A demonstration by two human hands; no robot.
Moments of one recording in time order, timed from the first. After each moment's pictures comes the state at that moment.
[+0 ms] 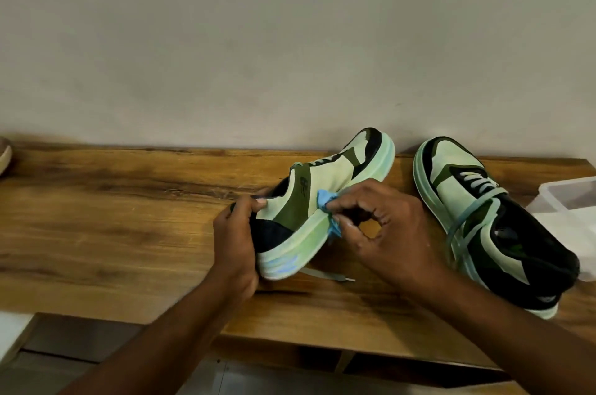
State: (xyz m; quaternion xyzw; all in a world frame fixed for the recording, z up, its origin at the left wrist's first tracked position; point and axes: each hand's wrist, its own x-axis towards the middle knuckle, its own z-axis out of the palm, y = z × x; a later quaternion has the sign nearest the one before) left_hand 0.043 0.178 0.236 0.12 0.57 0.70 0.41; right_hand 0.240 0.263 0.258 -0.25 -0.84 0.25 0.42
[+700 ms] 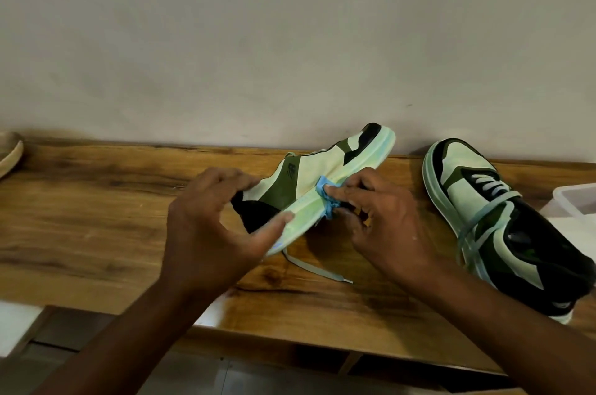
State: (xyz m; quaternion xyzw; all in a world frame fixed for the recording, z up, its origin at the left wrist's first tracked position) left_hand 0.019 0.133 0.292 0.58 0.71 0.39 -0.09; right_hand 0.221 0.272 0.255 -0.26 -0.88 0.17 0.36
